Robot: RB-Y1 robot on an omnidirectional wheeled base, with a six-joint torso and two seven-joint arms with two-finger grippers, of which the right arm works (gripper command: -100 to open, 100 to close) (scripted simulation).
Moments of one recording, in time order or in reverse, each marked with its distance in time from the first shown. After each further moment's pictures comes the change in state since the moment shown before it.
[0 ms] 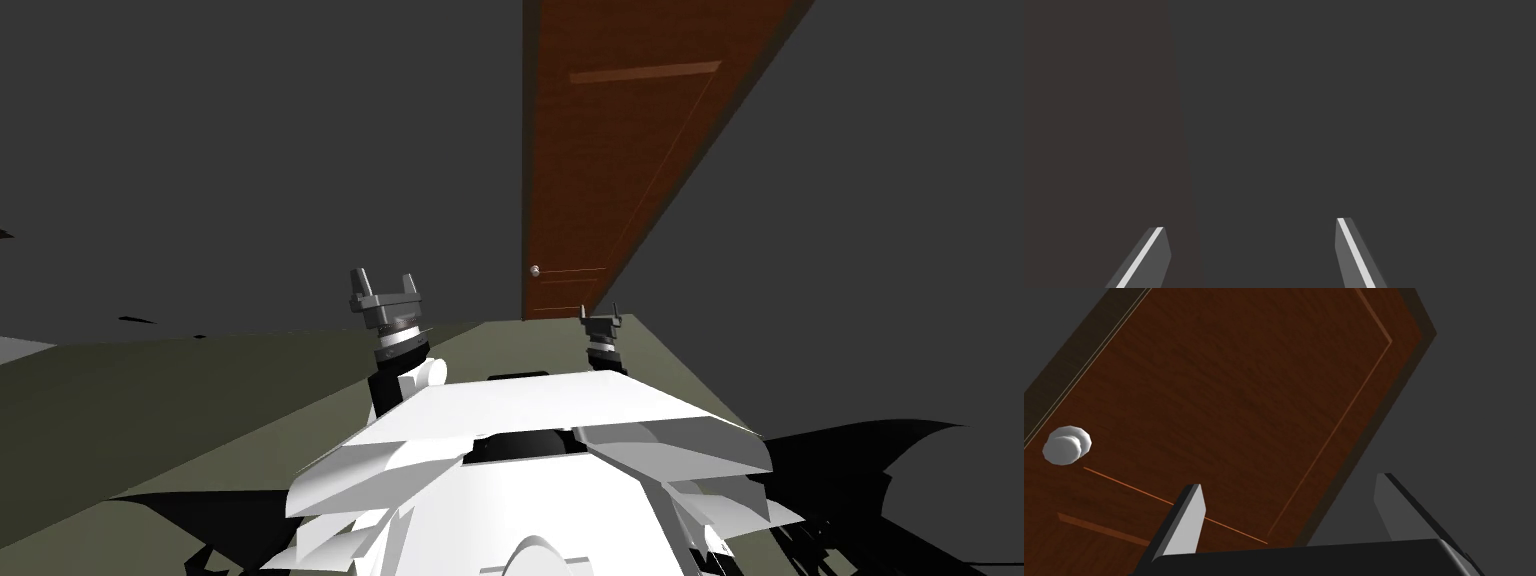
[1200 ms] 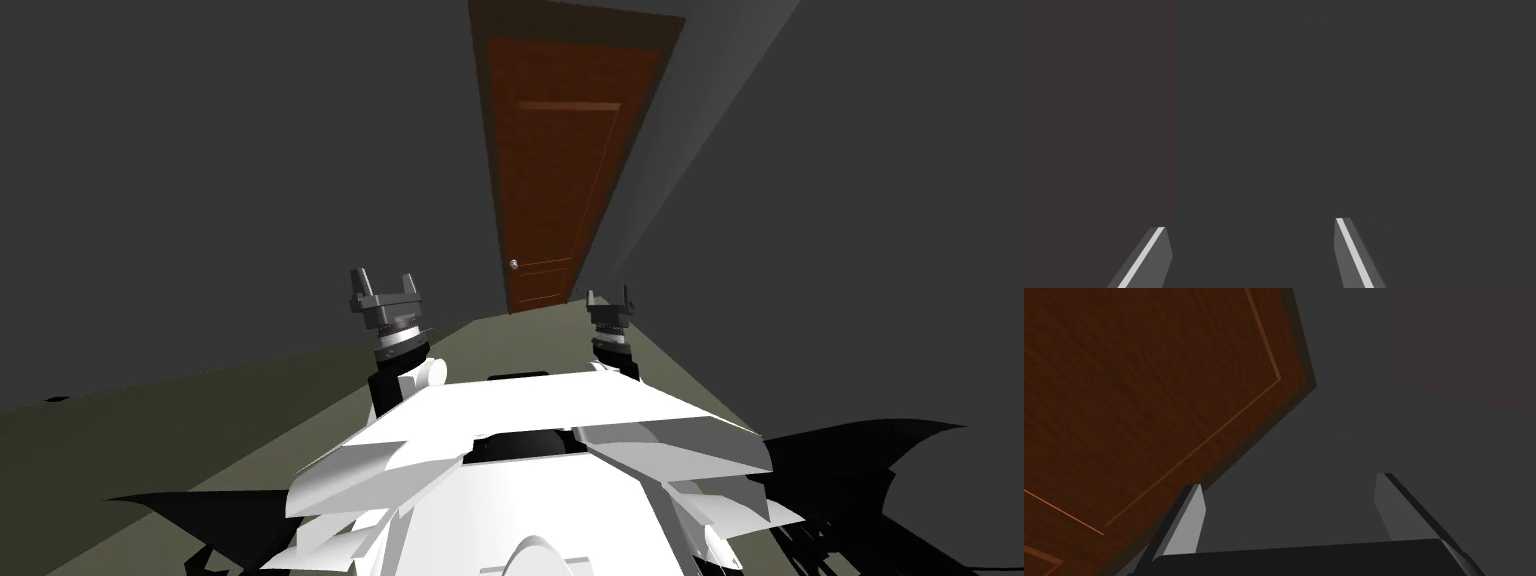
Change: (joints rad) arm 0.020 0.029 -0.031 -0.240 0.104 0.052 0.265
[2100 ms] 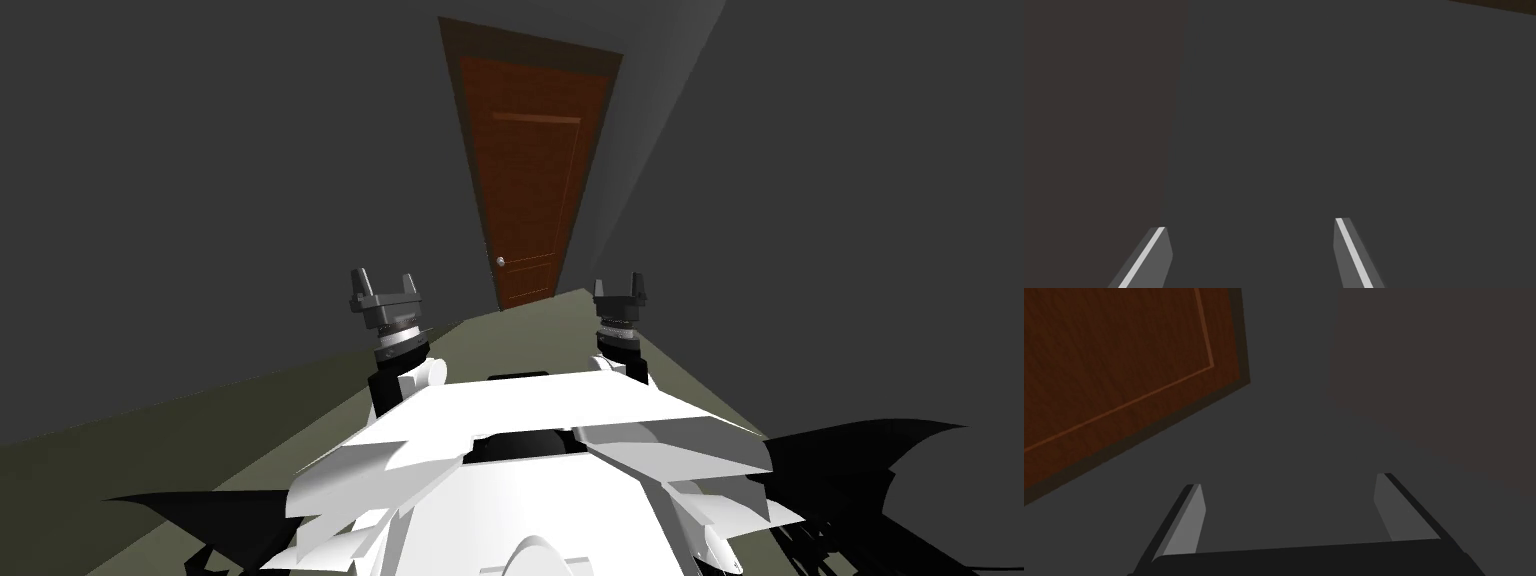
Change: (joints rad) arm -0.001 0.026 -0.020 -0.139 0.067 0.034 0.170
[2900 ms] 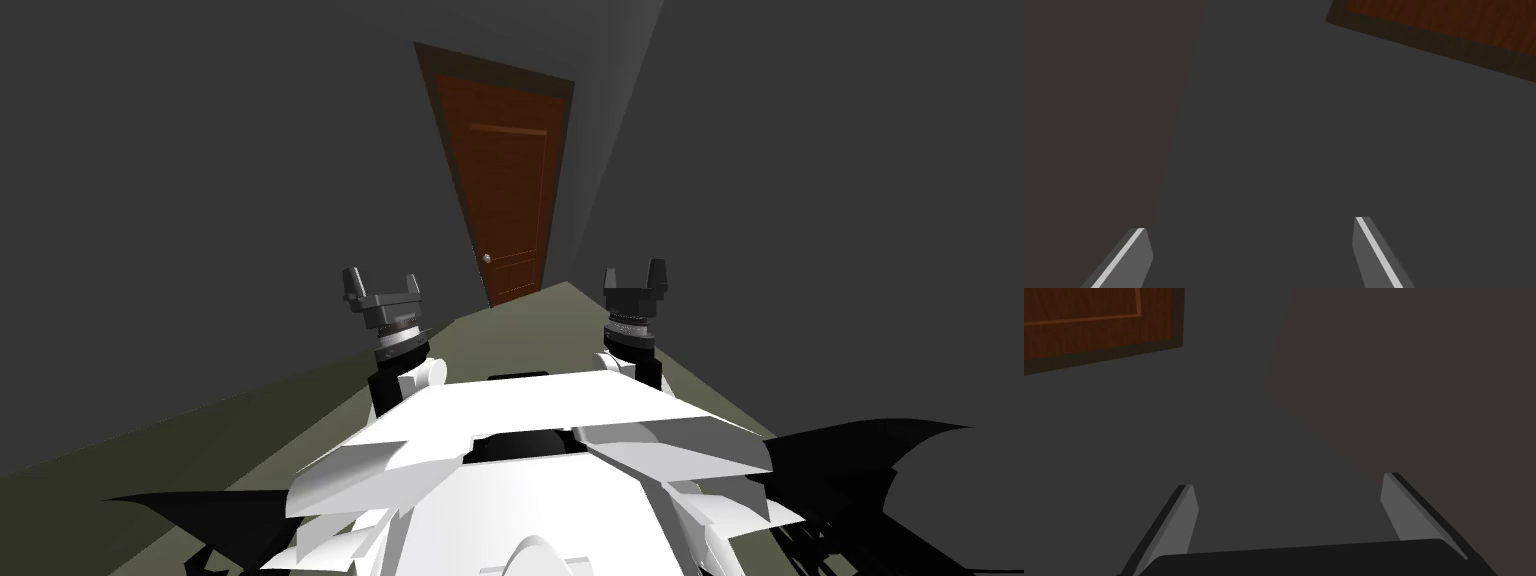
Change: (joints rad) arm 0.010 0.031 -0.021 -0.140 0.060 0.031 0.154
